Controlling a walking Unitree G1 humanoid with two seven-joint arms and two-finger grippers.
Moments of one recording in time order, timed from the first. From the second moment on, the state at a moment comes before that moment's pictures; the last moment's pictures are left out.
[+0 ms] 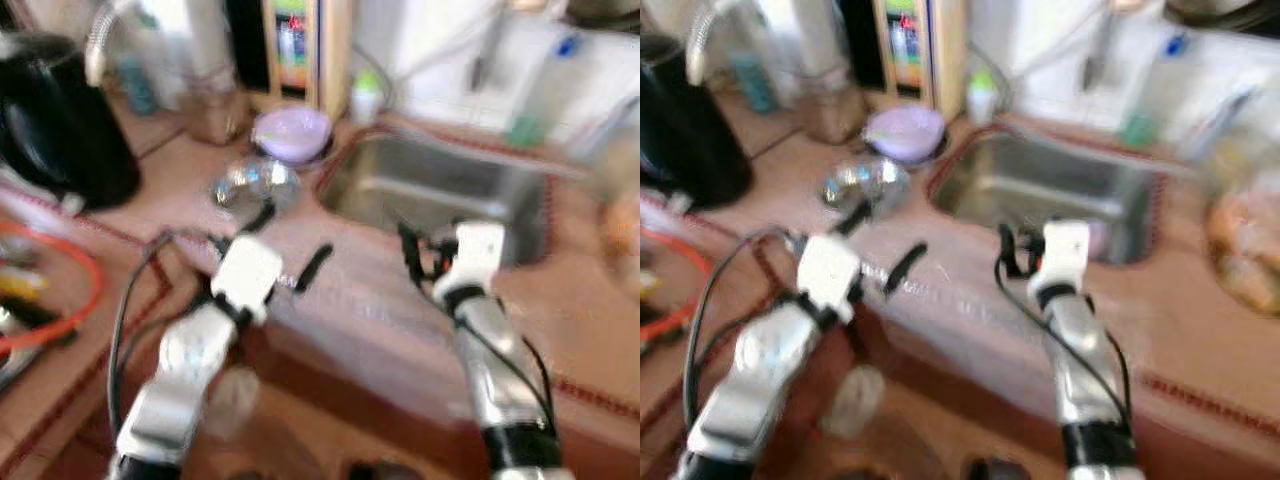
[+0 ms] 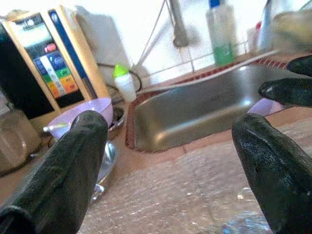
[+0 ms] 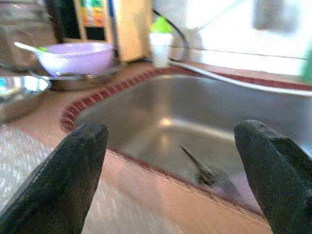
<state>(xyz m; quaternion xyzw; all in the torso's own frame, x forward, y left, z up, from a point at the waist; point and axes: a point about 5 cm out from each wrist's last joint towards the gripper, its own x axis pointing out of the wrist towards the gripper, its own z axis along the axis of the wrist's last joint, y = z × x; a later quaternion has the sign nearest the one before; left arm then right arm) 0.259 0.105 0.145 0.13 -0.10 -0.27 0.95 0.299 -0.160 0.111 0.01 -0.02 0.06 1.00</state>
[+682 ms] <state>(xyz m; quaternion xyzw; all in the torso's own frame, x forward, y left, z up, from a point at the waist) 0.269 0.122 0.143 0.11 -0.10 -0.20 0.97 0.300 -0.151 0.111 0.01 -0.03 0.08 1.00</state>
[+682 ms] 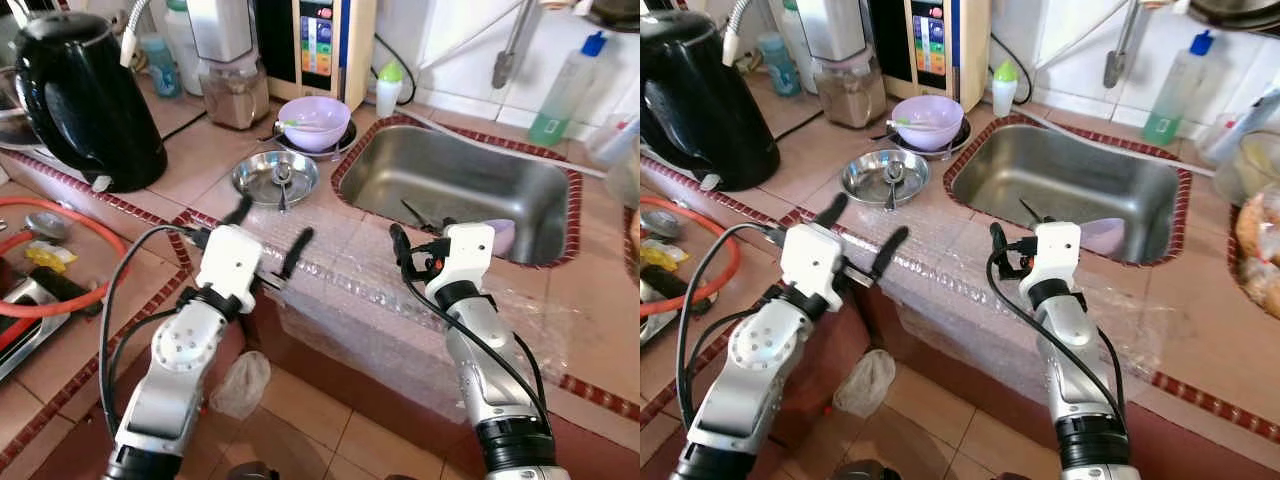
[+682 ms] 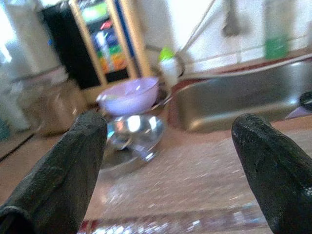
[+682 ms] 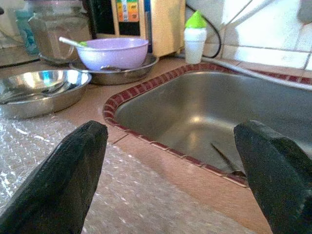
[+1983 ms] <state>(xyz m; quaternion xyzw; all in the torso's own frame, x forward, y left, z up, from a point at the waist) 0.286 0.133 0.140 0.09 -0.10 -0.19 0.97 0.292 -0.133 0.114 0.02 -0.04 0.13 0.99</state>
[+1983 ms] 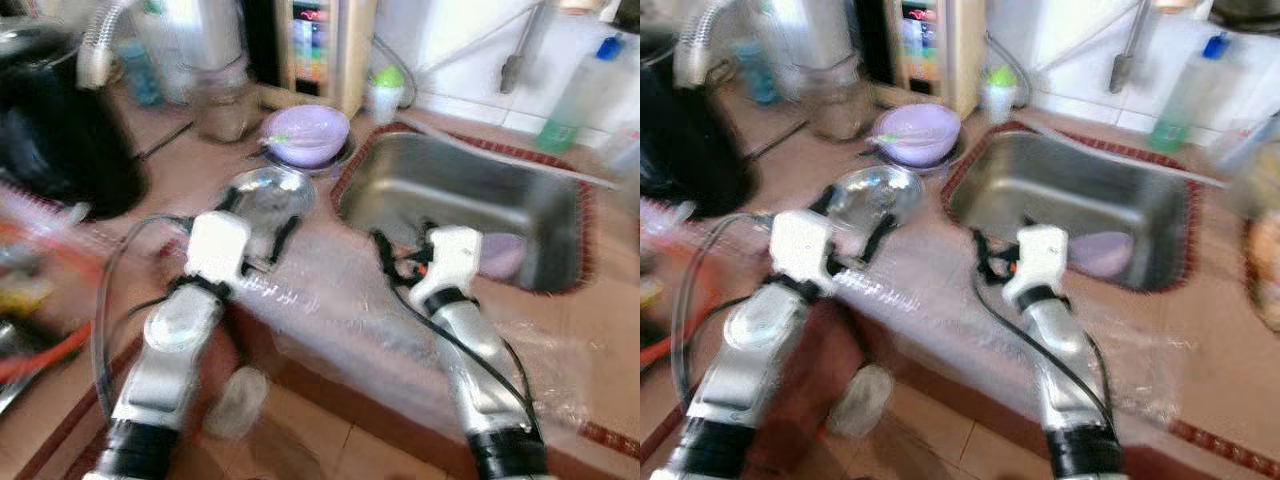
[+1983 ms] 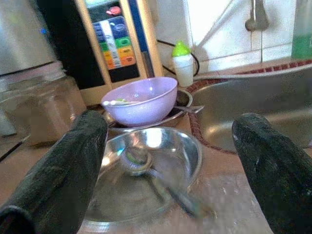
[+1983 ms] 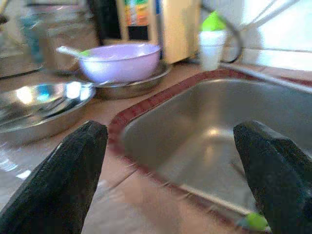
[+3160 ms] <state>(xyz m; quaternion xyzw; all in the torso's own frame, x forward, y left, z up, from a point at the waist) 0.260 0.120 0.126 0.10 -0.08 -0.18 0.97 0.291 -0.143 0.111 0.01 -0.03 0.12 0.99</state>
